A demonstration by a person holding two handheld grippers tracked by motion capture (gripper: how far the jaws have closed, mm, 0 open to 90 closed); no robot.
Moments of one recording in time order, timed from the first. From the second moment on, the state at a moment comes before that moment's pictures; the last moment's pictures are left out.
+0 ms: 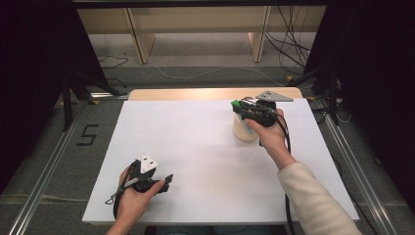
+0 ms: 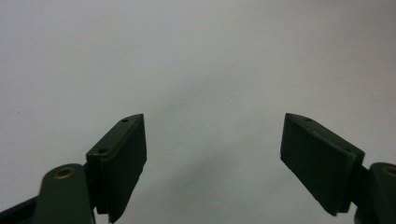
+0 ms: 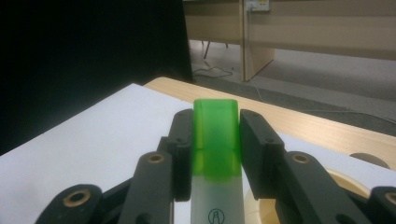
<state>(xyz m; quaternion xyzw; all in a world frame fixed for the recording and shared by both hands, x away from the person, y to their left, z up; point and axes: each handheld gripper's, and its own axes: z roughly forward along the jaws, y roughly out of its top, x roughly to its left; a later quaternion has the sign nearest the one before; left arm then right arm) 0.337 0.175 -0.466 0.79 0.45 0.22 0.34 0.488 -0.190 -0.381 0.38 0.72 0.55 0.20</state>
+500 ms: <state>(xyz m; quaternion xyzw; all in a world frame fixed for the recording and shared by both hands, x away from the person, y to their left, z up) 0.337 0.174 -0.466 0.79 0.45 0.22 0.34 0.503 -0.198 -0.376 0.40 0.71 0.54 0.21</state>
